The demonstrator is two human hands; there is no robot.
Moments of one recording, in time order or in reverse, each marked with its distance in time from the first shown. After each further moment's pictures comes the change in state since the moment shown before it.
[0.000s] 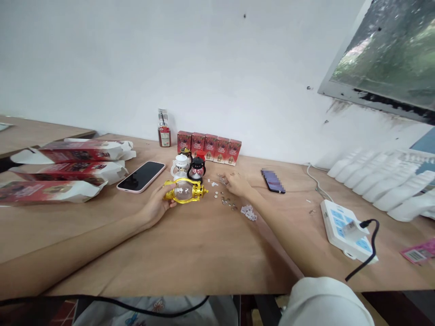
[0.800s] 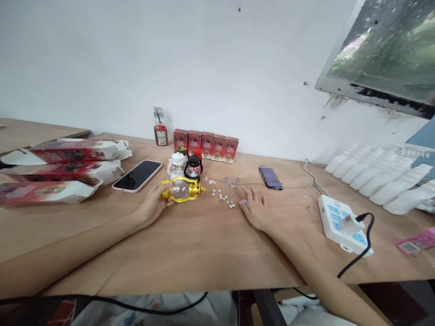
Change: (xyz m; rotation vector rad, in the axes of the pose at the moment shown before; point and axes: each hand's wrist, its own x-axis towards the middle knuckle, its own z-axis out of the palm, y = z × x) left_hand -0.002 0.000 0.000 0.018 -0.020 0.012; right_hand -0.122 -0.004 0.031 0.274 0.118 0.391
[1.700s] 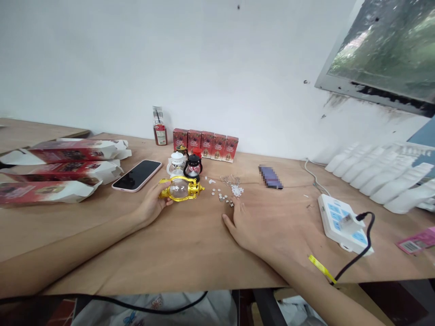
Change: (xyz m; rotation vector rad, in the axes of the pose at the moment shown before) left_hand 0.003 -0.003 -0.002 0.004 0.004 0.011; right_hand -0.034 -0.052 0.008 0.258 0.061 -0.132
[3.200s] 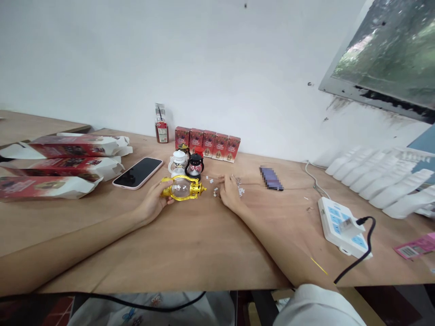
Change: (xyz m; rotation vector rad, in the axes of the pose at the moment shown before) left_hand 0.000 -0.001 0.000 0.004 -0.013 -0.002; right_hand 0.109 0.005 0.030 0.122 0.197 -0.131
